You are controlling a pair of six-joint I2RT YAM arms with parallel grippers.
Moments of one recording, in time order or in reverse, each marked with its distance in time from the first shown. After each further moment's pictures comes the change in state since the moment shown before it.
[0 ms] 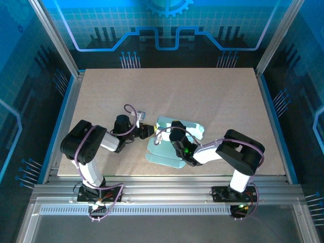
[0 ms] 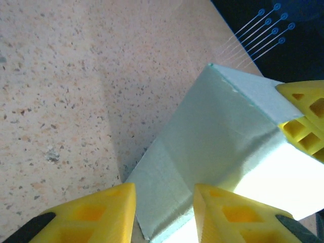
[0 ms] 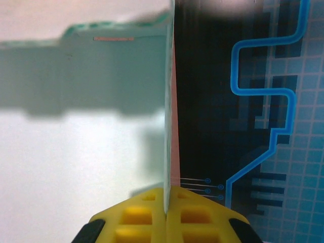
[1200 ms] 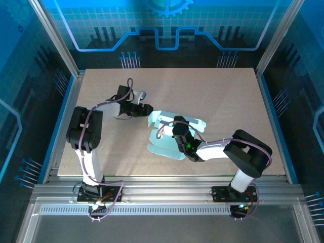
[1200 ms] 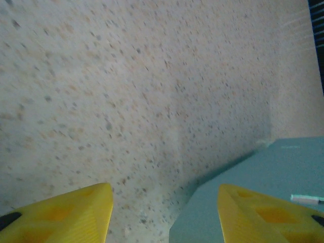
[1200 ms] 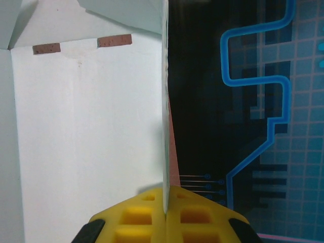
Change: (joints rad) left arm 0.141 0.161 0.722 -1.130 0.087 0.225; right arm -0.063 -0.079 0.028 -0.077 -0.050 0.040
